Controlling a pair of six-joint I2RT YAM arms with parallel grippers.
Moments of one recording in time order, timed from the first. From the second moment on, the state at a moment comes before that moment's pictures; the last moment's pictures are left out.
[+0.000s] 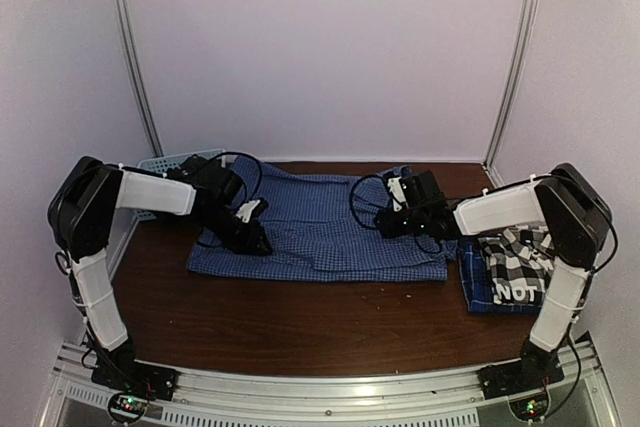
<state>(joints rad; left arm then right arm) -0.47 1.90 1.14 -0.36 0.47 -0.24 0.58 1.83 1.02 0.13 0.07 0.25</state>
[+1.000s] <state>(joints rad) -0.59 1.98 1.13 -0.09 0.43 -0.28 0.70 1.79 0.83 0.12 0.11 0.37</state>
